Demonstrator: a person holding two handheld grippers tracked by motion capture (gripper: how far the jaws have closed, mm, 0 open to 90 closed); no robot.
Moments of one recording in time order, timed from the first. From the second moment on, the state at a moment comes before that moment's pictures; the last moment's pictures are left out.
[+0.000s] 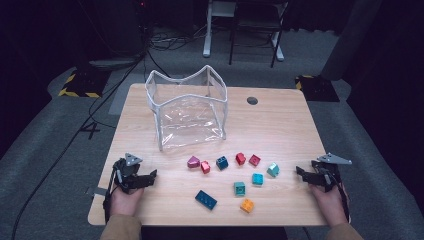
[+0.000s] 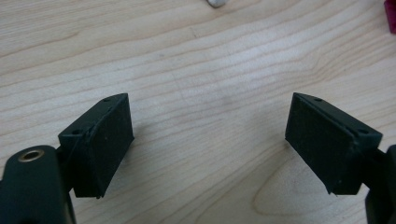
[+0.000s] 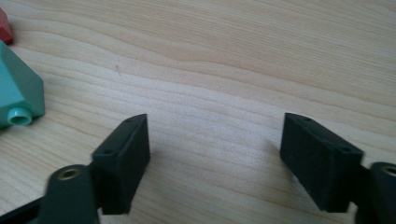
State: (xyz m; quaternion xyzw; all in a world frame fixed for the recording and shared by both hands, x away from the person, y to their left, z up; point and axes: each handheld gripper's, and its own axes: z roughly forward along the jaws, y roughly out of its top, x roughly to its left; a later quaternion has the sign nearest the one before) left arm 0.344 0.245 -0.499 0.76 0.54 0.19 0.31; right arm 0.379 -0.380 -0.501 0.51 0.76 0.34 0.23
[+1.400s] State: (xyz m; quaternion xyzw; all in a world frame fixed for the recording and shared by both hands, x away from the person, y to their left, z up) left arm 0.419 0.224 -0.411 0.74 0.51 0.24 0.36; right arm 0.428 -0.269 -0.415 0.35 0.83 0.39 0.16
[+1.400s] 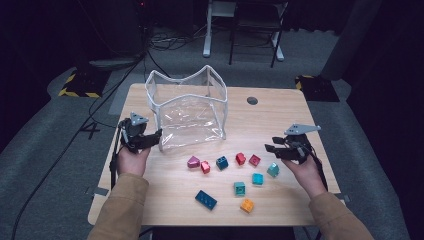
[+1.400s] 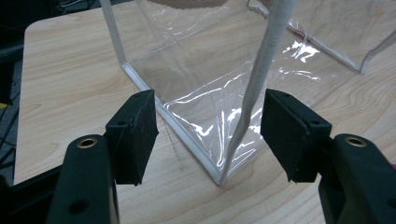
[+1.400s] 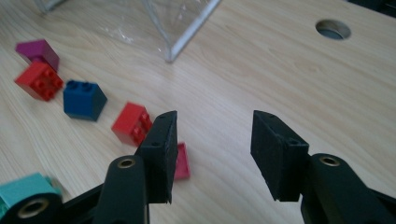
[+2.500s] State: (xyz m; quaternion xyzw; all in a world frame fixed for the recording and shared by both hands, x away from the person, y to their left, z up) left arm 0.431 0.213 -0.406 0.78 0.46 0.21 0.36; right arm 0.511 -0.135 -0.403 0.27 0.87 0.40 0.12
